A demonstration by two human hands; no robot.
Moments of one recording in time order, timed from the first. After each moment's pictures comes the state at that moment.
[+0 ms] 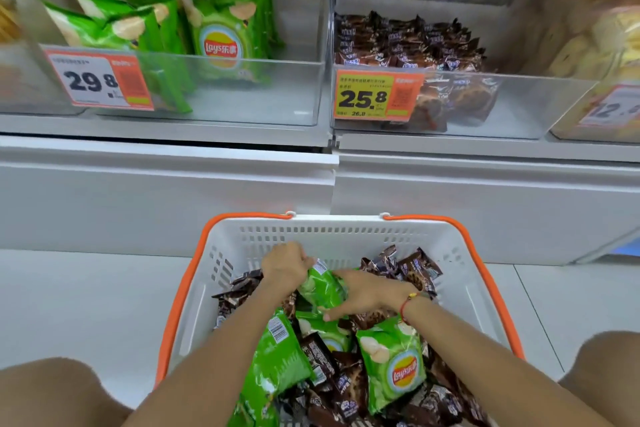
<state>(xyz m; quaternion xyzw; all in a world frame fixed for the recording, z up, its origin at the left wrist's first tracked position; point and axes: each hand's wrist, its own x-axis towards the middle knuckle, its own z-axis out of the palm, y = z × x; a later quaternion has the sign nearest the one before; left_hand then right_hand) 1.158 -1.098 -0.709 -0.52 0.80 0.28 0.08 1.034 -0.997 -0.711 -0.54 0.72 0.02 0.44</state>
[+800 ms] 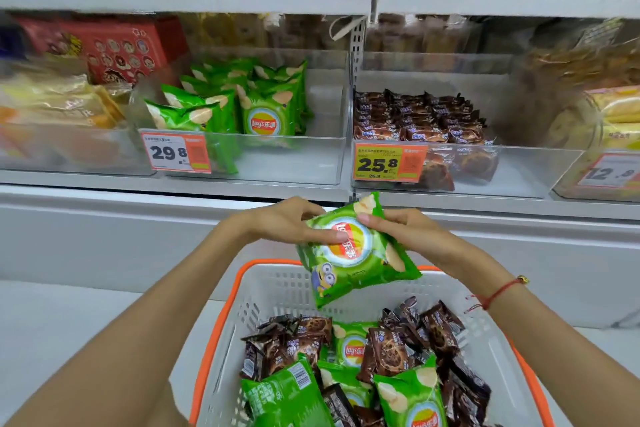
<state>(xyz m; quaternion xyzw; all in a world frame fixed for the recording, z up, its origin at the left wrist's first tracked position) 1.186 -1.140 -0.502 -0.29 0.84 0.45 0.04 1.007 -1.011 -0.521 -0.46 0.67 -0.38 0.44</state>
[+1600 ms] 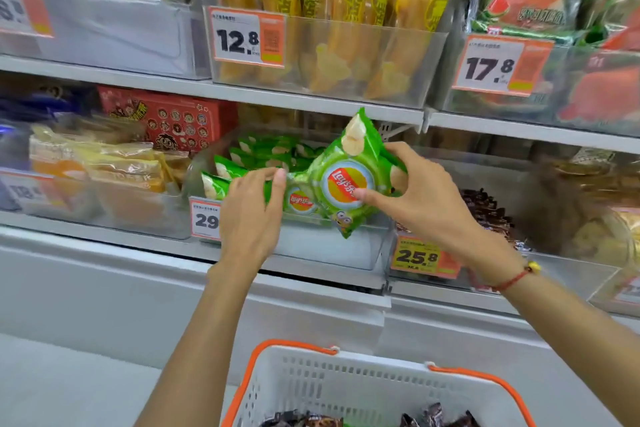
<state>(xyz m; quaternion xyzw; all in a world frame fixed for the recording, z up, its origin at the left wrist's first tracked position) 1.238 -1.210 -0.452 -0.43 0.74 0.14 -0.49 1.051 -1.095 -0.383 -0.64 0.68 -0.34 -0.09</state>
